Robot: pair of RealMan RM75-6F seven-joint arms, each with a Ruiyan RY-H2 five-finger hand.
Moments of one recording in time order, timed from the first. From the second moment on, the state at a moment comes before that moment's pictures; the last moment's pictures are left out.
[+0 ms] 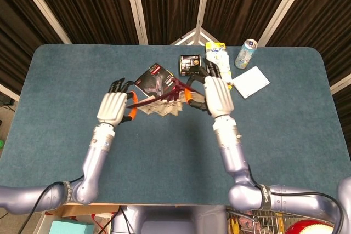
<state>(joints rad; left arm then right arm) -0.81 -1.58 -0.35 -1.67 0.80 1.23 0.56 0.86 -1.52 0.53 -1.84 -0.79 1.31 -0.34</state>
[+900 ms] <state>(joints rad) -0.72 -1.34 -0.35 -1.78 0.85 1.24 0.47 0.69 -1.34 0.46 -1.80 -0.88 1.32 -0.22</state>
